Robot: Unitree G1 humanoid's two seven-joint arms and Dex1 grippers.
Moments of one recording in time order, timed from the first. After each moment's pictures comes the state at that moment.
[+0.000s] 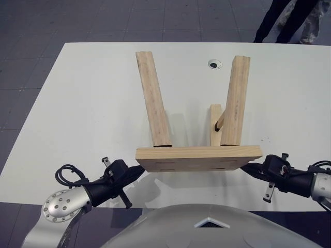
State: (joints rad) left arm 0.80 0.69 0.16 -0.82 -0.31 0.42 -0.76; right arm 0.67 -0.89 -0.21 -0.85 0.30 0.49 0.91
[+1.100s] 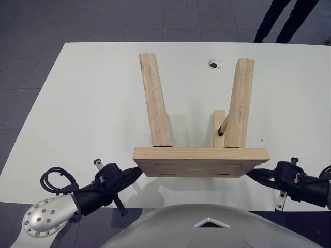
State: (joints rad) left arm 0.93 0.70 0.31 -0.97 -0.42 0.42 -0.78; right arm 0.77 -0.88 -0.41 -0.94 0.39 0.50 1.01
